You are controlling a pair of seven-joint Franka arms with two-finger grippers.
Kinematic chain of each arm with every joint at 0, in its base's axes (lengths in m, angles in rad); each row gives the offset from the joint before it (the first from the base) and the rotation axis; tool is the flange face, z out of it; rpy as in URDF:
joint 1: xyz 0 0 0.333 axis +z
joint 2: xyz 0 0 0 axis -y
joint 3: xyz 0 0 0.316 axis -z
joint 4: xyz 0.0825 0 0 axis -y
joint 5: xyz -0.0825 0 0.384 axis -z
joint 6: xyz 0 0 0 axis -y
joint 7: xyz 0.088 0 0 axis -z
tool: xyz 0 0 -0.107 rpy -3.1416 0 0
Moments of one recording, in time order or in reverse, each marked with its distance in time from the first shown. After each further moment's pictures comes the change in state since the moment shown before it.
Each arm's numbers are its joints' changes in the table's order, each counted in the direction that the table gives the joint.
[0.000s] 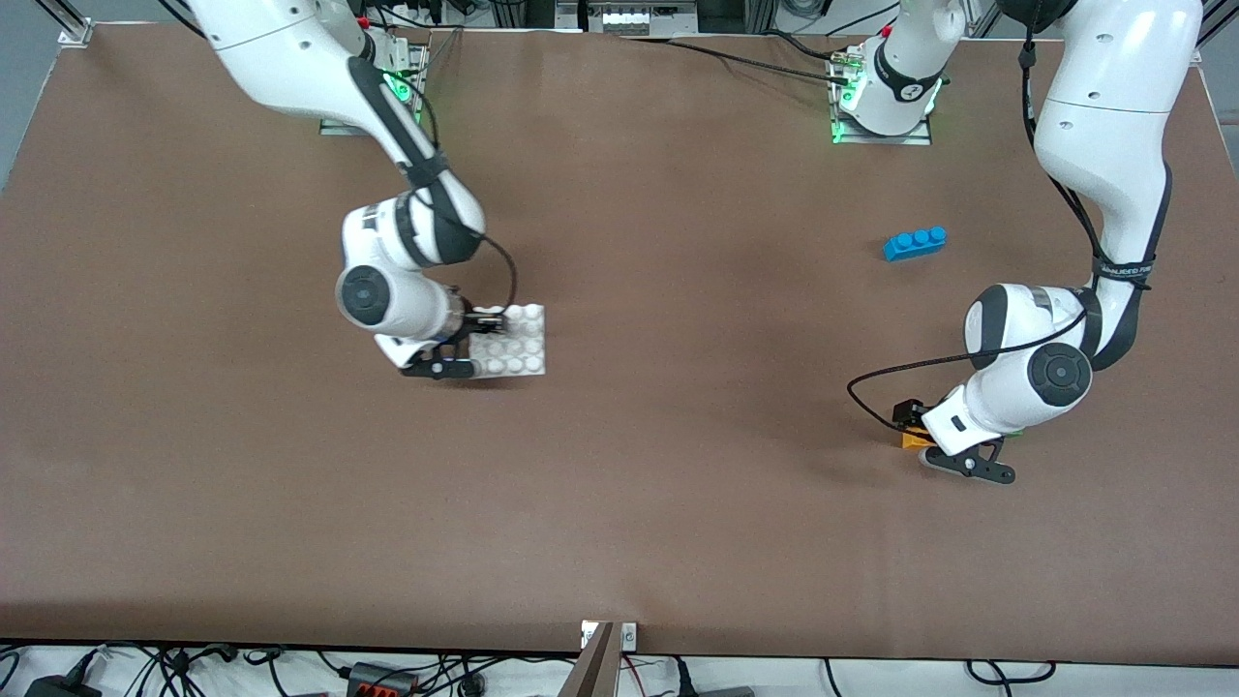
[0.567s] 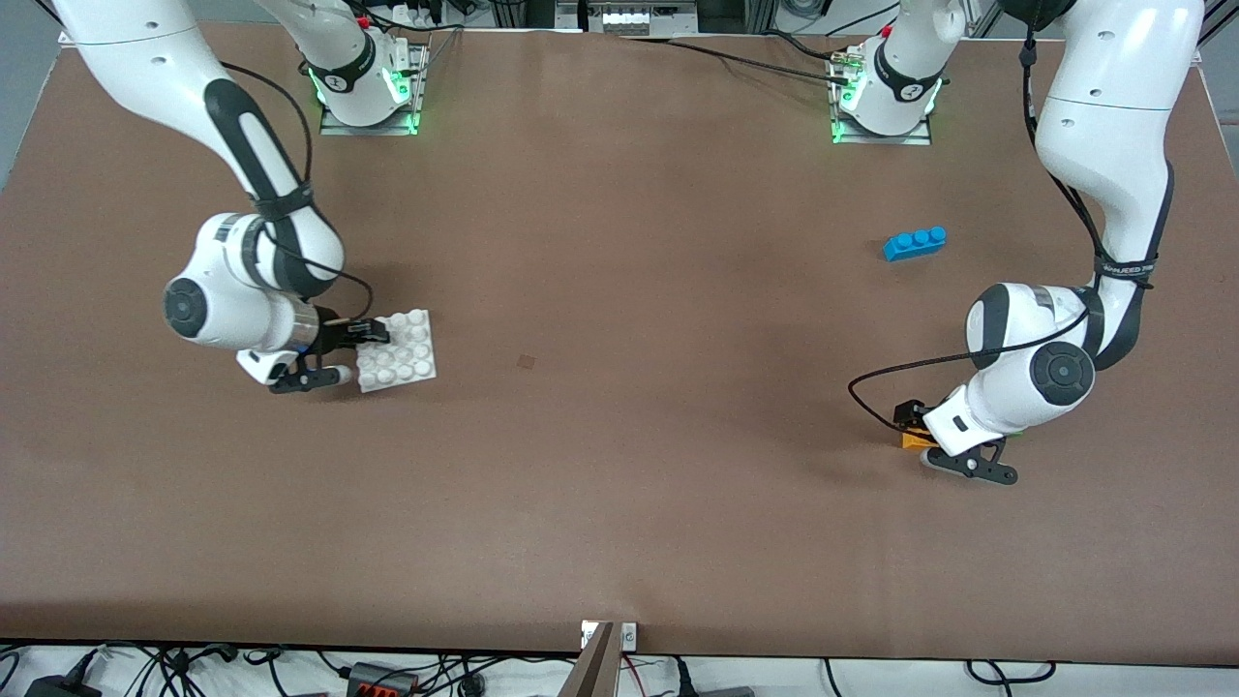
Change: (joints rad) left arm 0.000 0.002 0.000 0.002 0.000 0.000 0.000; right arm -0.342 0.094 0.009 -0.159 0.017 -0.005 -0.530
